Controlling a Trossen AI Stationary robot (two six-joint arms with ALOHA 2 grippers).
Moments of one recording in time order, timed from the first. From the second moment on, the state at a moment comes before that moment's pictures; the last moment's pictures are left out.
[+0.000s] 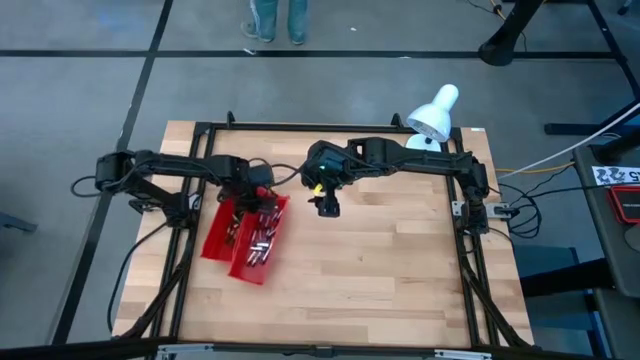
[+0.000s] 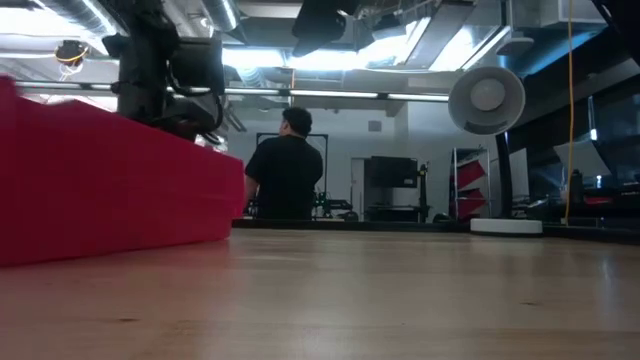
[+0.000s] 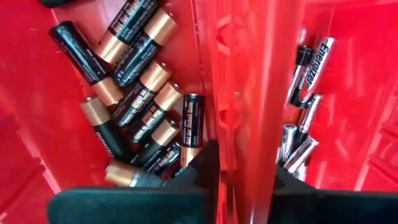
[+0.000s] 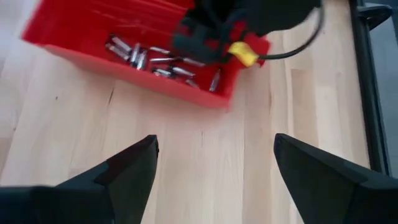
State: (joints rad) left arm 0.25 1.36 0.79 -0.86 0.13 -1.03; right arm -0.03 1.98 2.11 -1.04 -0.01 -0.15
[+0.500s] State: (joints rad) left arm 0.71 1.36 0.79 -0.82 0.07 -0.80; right arm -0.07 1.97 2.11 -1.12 -0.12 -0.20
